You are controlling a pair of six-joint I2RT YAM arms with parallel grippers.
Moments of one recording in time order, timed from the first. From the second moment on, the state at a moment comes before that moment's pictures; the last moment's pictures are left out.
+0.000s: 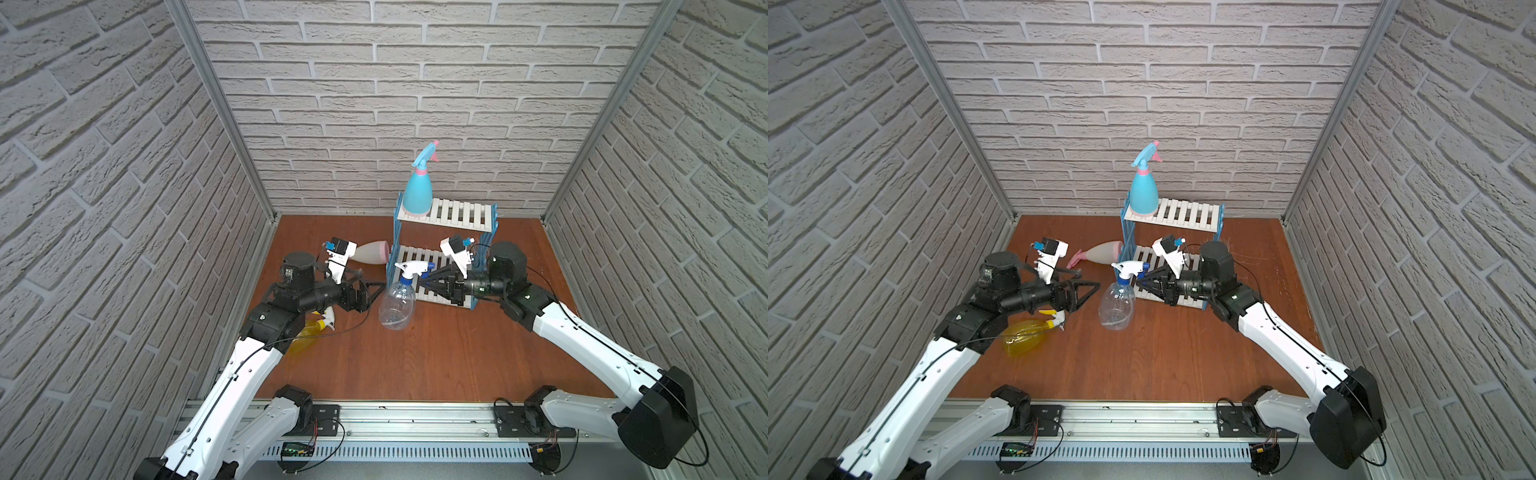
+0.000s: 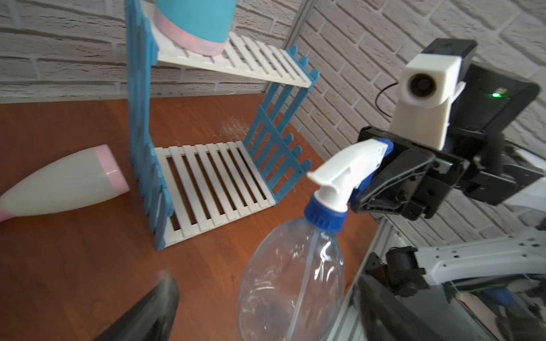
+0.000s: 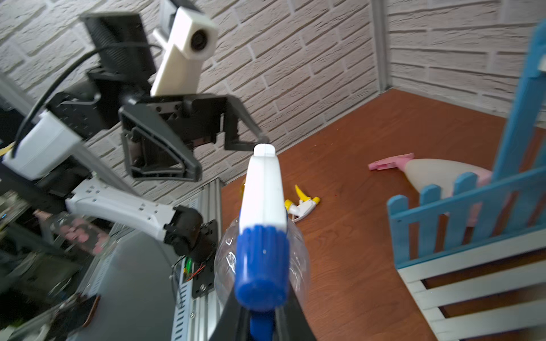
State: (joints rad) left arm -0.32 0.91 1.03 -0.53 0.67 -0.23; right arm 0.57 1.22 1.00 -0.06 -0.91 0.19
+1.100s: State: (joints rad) left arm -0.41 1.08 1.17 -0.69 1.01 -0.08; right arm 0.59 1.33 1.19 -0.52 -1.14 -0.09
